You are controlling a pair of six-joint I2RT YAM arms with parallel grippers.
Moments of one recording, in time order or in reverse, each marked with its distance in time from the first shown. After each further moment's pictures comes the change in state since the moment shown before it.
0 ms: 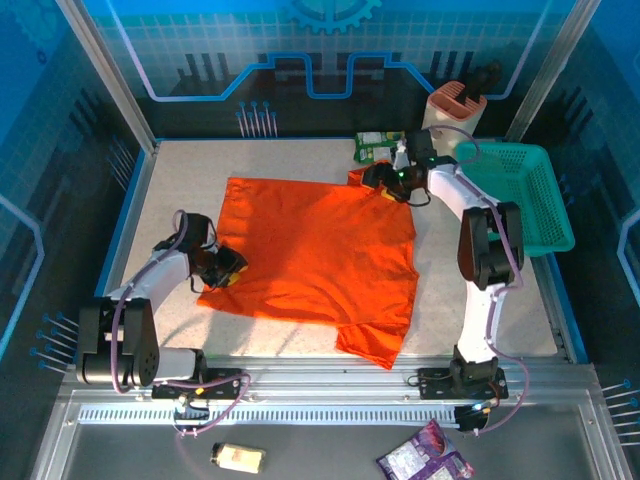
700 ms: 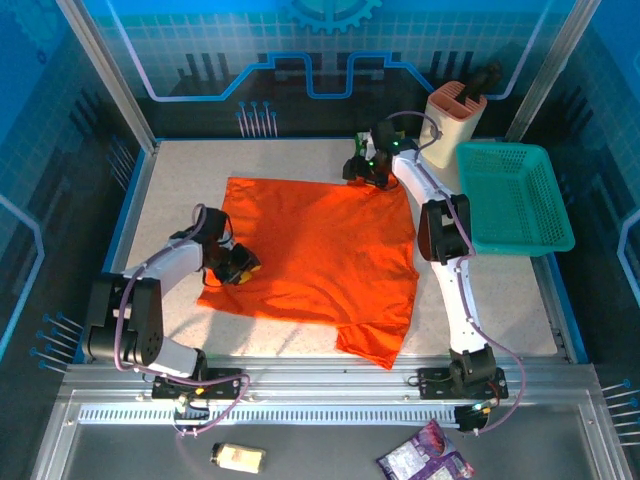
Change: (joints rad) left arm -0.106 0.128 0.086 0.011 -0.001 0.000; right arm 0.090 0.502 0.711 -0.295 0.195 -0.113
